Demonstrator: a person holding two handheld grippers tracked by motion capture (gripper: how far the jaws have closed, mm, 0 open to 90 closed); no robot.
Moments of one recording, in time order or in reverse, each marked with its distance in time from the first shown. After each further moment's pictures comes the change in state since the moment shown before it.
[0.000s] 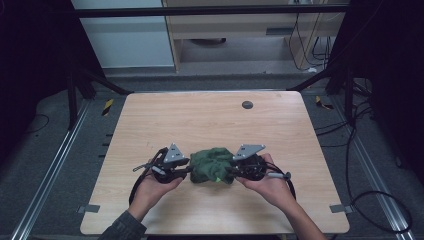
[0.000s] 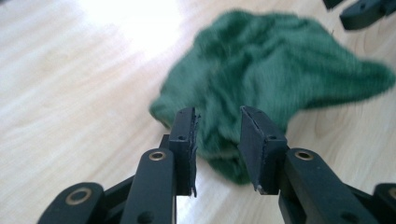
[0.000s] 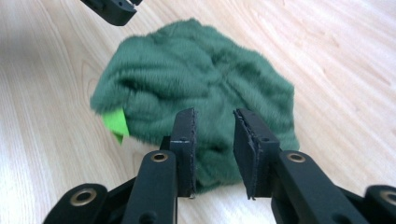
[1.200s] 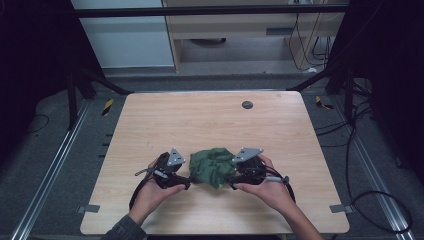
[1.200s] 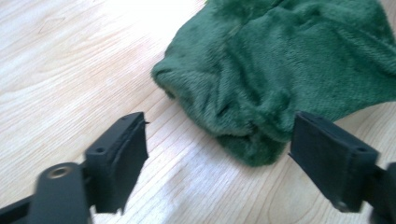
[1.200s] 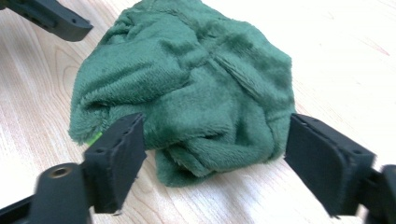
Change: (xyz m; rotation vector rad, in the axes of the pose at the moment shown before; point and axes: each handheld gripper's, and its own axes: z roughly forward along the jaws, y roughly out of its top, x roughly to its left) left arm -0.002 -0.021 0.013 0.081 0.042 -0.043; right arm 0.003 -0.014 0.012 0.036 -0.055 0.051
